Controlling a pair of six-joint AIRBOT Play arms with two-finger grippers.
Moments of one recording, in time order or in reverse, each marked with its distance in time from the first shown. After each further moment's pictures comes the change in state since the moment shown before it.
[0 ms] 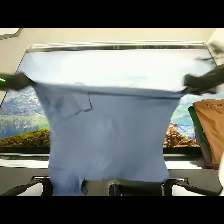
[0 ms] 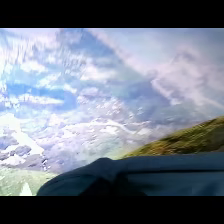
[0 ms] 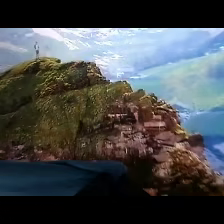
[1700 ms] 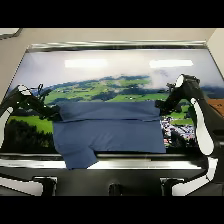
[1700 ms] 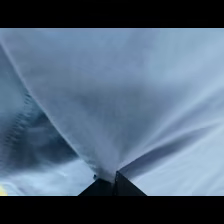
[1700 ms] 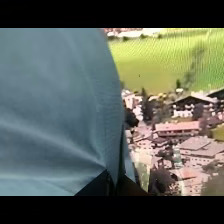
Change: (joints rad) left arm -0.028 -0.411 -0.119 0.061 -0.173 0.017; right arm 0.099 -0.305 -0.161 -0.075 -0.071 0.119
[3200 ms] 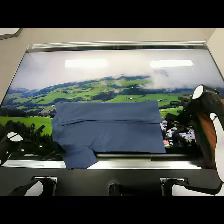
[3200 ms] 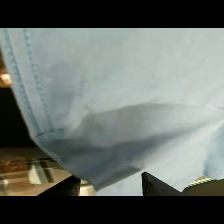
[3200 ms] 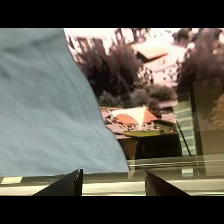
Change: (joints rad) left arm 0.153 0.638 -0.914 -0.144 0.183 0.080; right arm -0.124 0.307 -0.357 0.020 0.121 -0.071
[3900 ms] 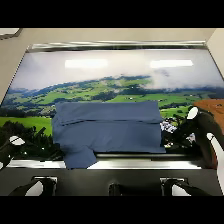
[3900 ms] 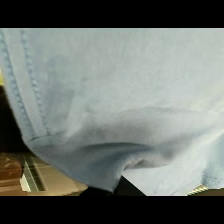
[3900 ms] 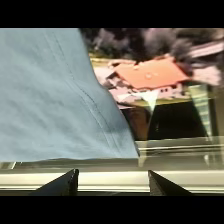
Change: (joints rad) left arm 0.000 0.023 -0.058 -0.024 0.060 0.003; right arm 0.000 0.153 -0.357 0.064 -0.139 -0.017
